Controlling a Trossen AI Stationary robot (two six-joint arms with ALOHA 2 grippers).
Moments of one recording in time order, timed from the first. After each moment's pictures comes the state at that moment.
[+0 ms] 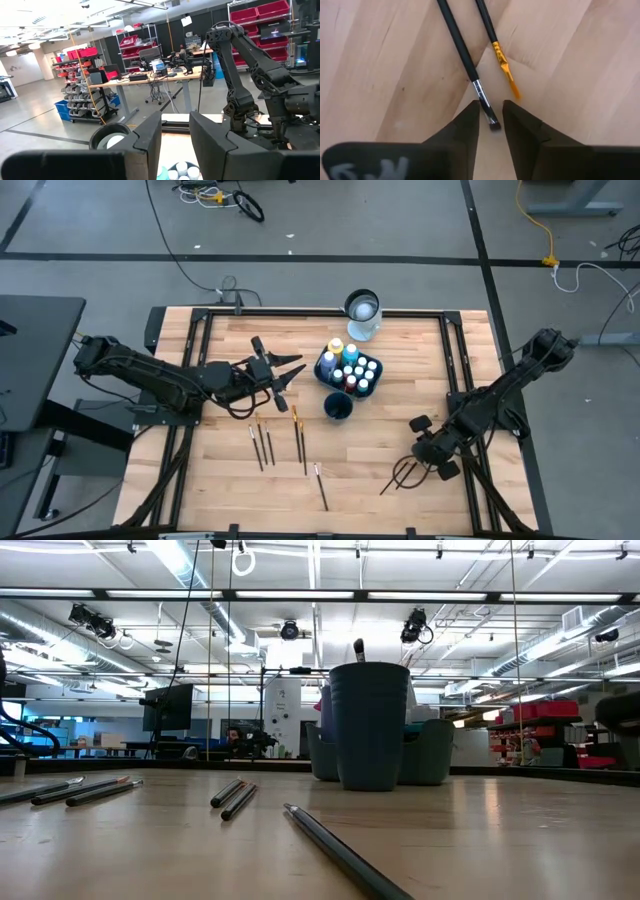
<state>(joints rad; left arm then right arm) -0.22 1.18 0.79 0.53 -0.65 0.23 0.74 1.20 0.40 -0.45 0.00 0.31</state>
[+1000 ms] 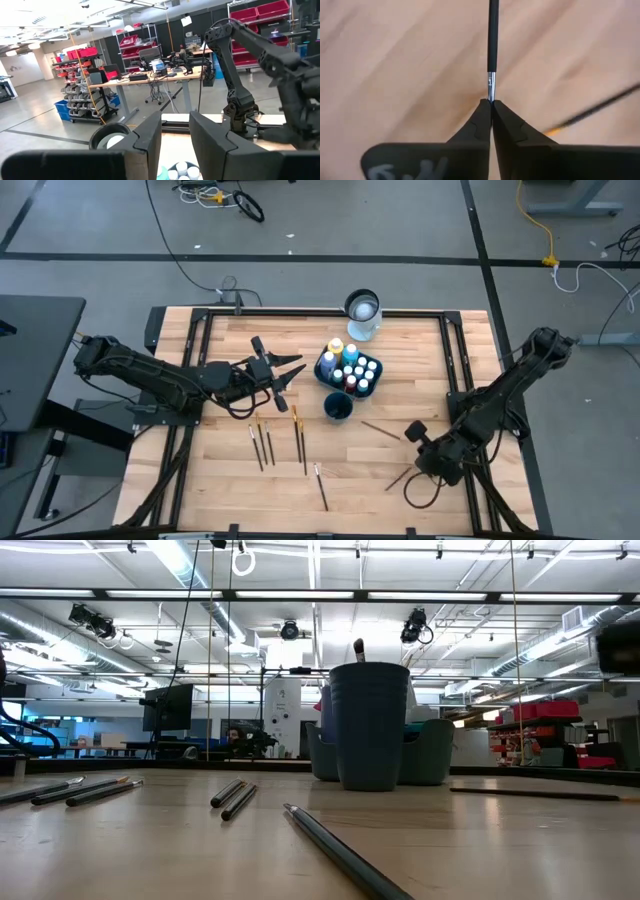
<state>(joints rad) -0.22 1.18 0.79 0.53 -0.65 0.23 0.81 1.19 0.57 -0.54 0.14 0.05</state>
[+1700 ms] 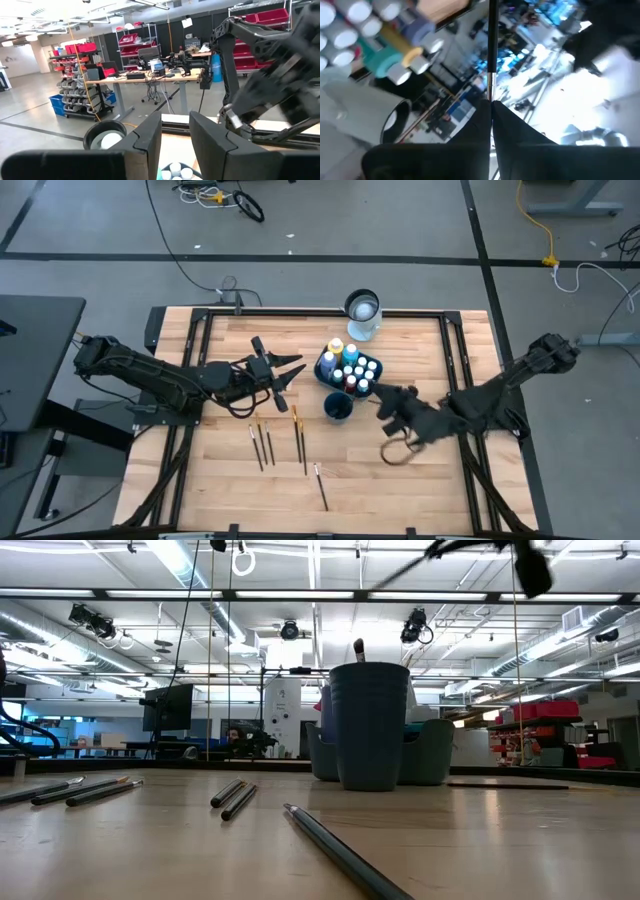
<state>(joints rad) -0.22 1.18 0.79 0.53 -0.65 0.17 0.51 1.22 0.88 -0.14 1.11 -1.80</state>
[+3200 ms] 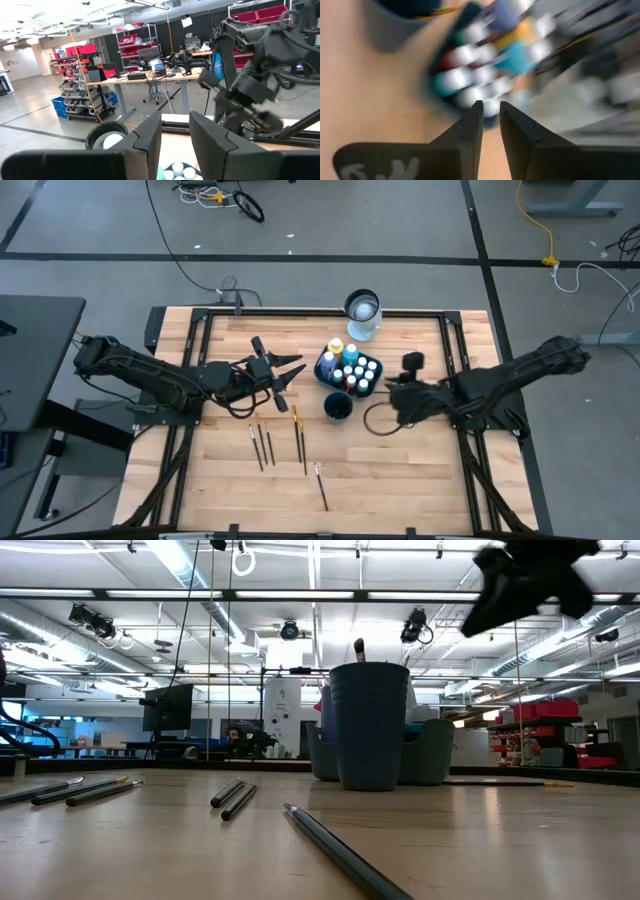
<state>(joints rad) -0.22 1.18 0.79 0.53 -0.65 0.20 0.33 1.10 0.86 -0.71 0.74 -0.14</state>
